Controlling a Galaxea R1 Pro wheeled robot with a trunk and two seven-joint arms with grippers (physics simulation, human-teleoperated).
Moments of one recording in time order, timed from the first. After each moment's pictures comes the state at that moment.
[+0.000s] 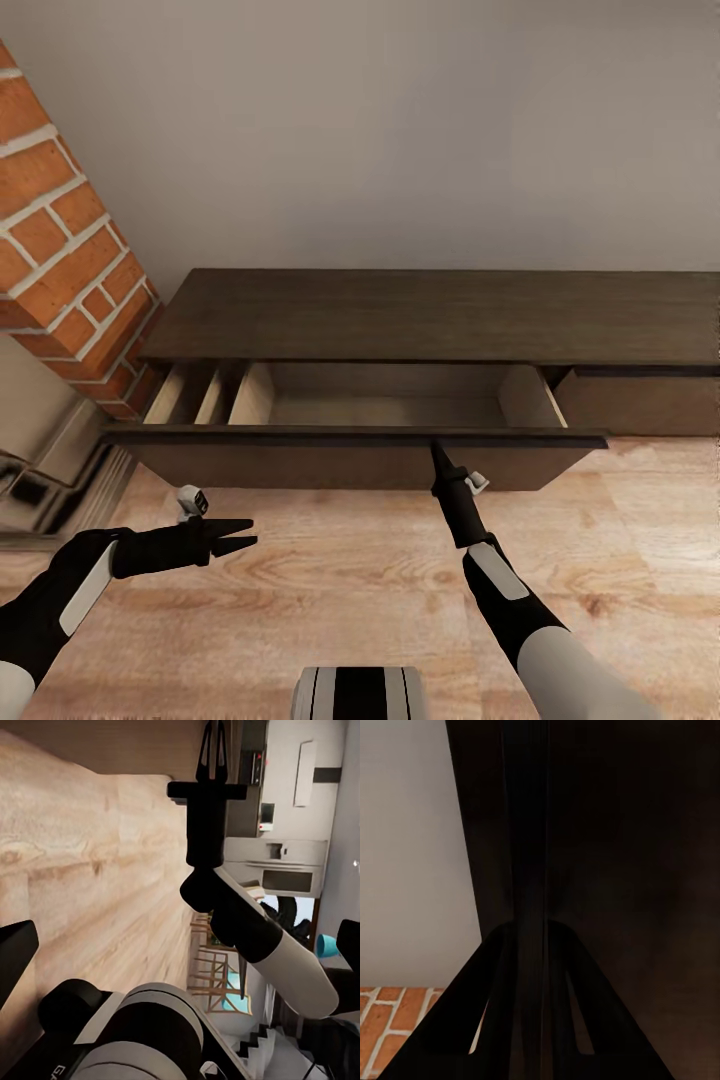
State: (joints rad) left arm -0.52 0.38 -0.08 -0.96 0.51 0.99 -1.35; right arm -0.64 0.05 0.13 -0.58 -1.48 0.02 0.87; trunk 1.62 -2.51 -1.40
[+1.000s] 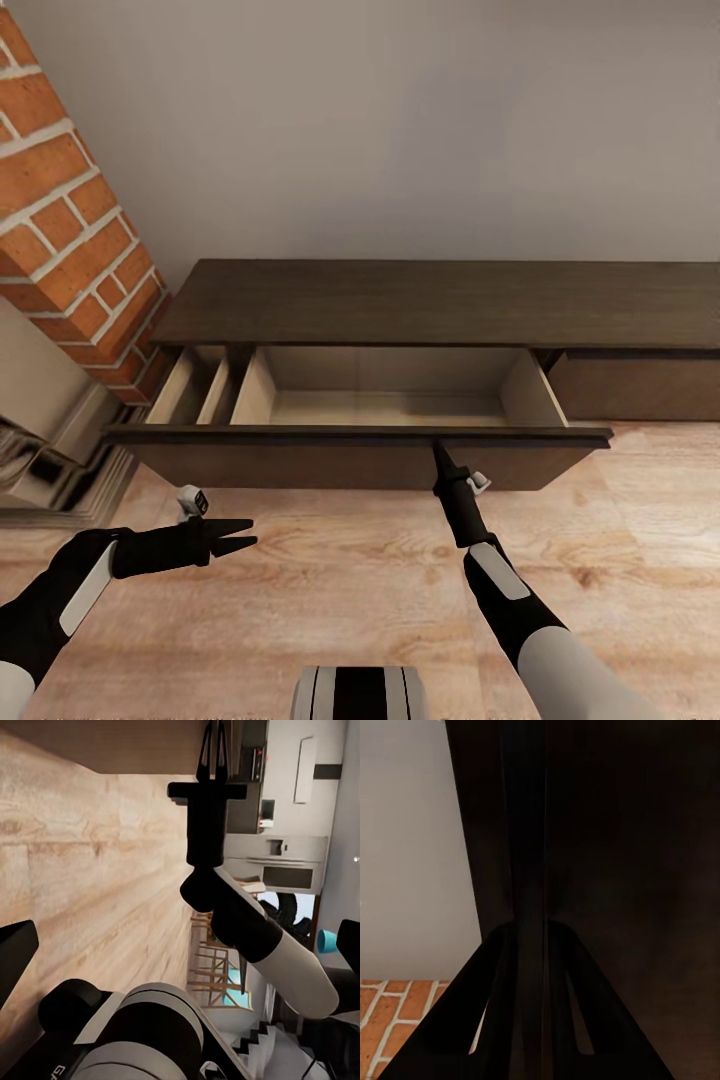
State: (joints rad) left arm -0.52 0.38 -0.08 -0.96 0.51 0.99 -1.35; right arm -0.64 0.05 0.12 -0.58 -1.49 0.02 0.87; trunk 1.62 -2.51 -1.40
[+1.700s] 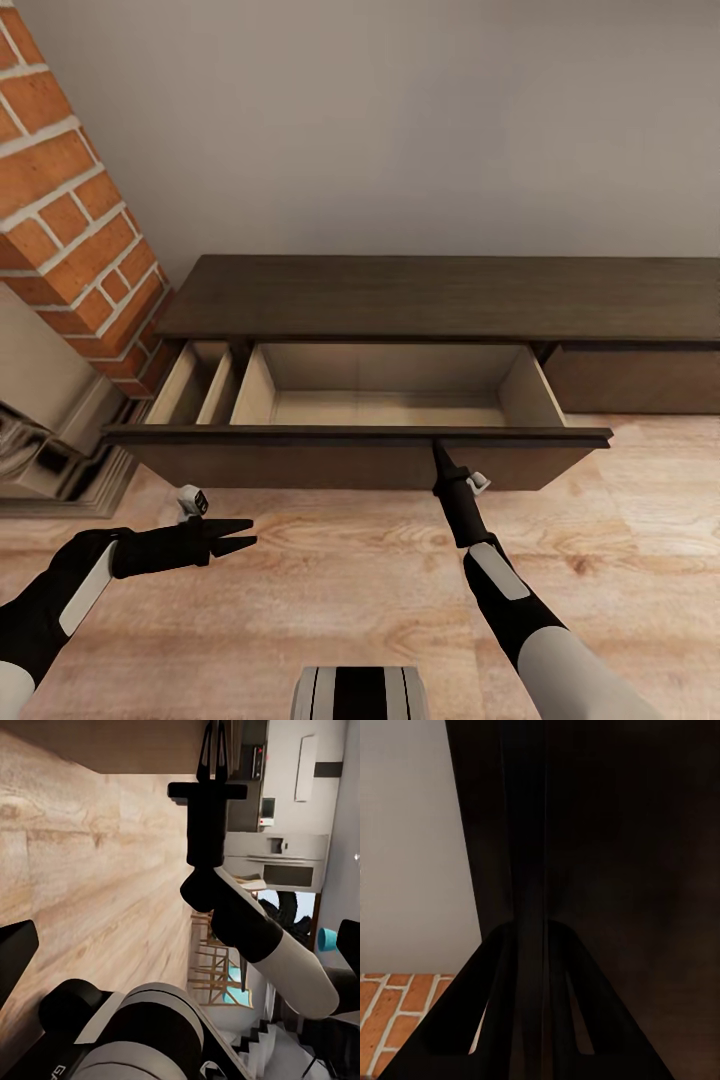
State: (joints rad) left arm -0.52 0.38 -0.08 -0.96 0.51 0.99 -1.35; right arm -0.64 0.05 0.13 -0.58 -1.49 0.02 0.87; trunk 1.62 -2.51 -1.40
